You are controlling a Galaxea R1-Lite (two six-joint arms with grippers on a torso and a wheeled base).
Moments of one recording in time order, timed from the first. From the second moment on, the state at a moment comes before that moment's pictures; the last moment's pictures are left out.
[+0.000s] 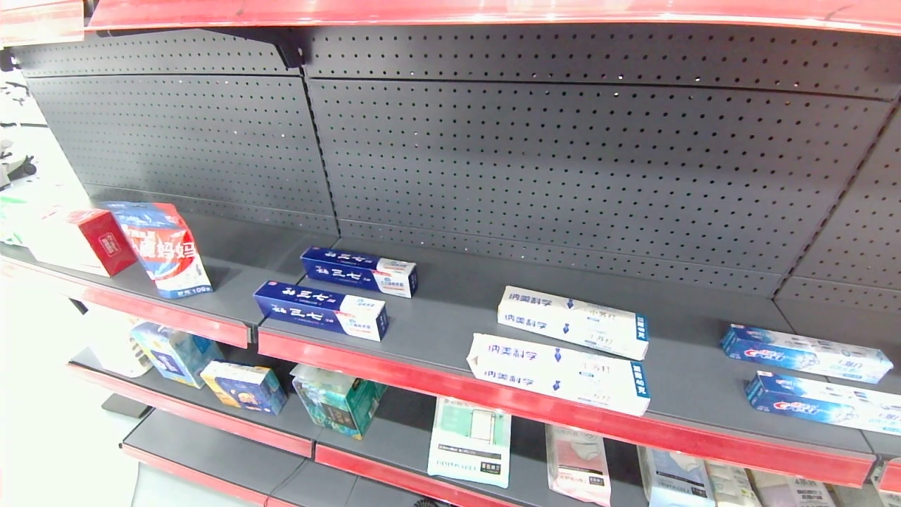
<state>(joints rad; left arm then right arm) 0.00 0.00 0.00 0.00 0.00 0.01 0.00 0.02 0.00 0.00 -0.03 -0.01</state>
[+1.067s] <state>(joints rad) 0.00 0.00 0.00 0.00 0.00 0.01 0.00 0.00 0.00 0.00 -0.03 0.00</state>
